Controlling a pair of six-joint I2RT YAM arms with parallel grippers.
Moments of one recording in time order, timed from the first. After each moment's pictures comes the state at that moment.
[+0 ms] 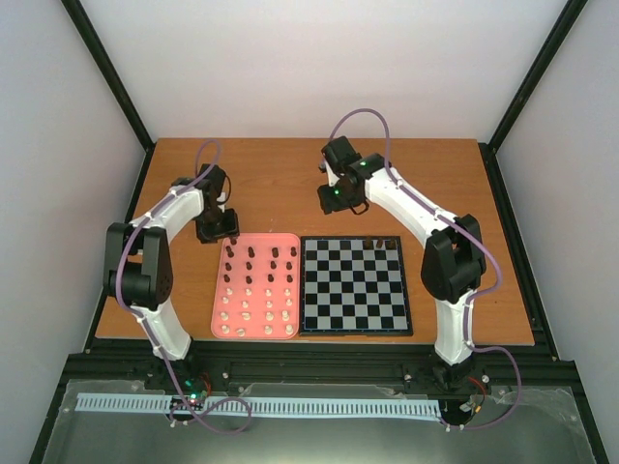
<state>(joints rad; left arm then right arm) -0.14 1.77 1.28 -0.92 0.06 -0.36 0.57 1.99 1.81 -0.93 -0.04 0.20</state>
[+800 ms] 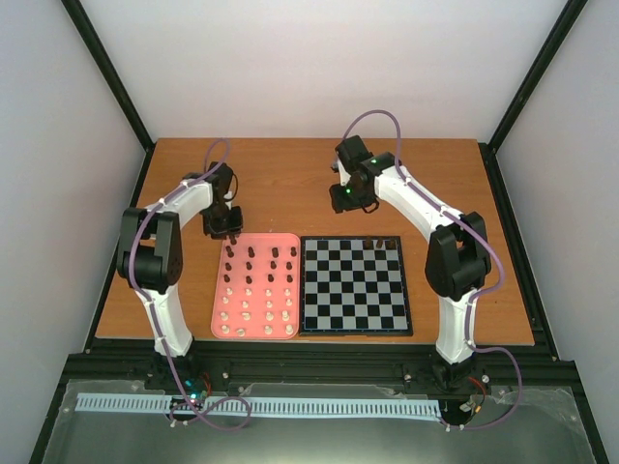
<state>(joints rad) -0.15 1.93 1.39 -0.91 0.06 -0.36 0.50 1.99 1.77 -0.92 -0.07 0.17</state>
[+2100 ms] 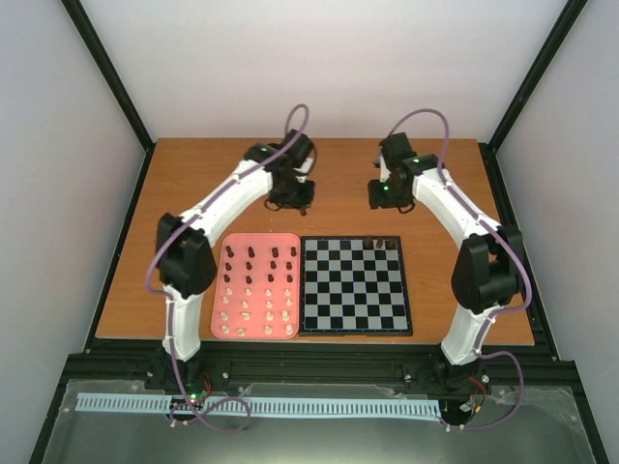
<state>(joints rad) -0.58 2.02 1.95 -1.12 0.06 -0.38 0.32 1.81 1.59 -0.91 -0.04 0.17</state>
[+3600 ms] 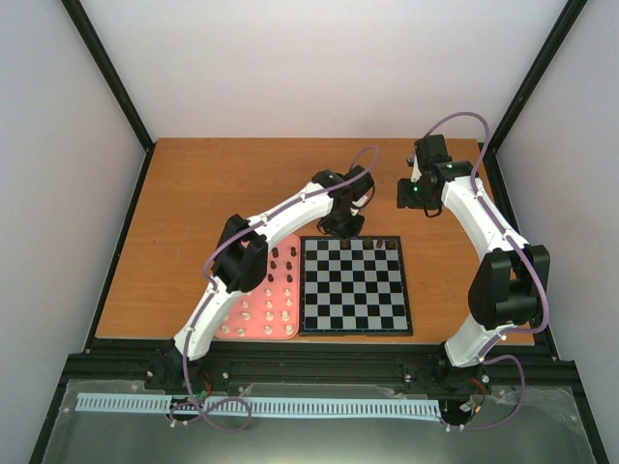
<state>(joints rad) -0.80 2.40 2.24 -1.17 0.07 -0.35 0.17 1.67 1.47 -0.88 -0.03 0.17</state>
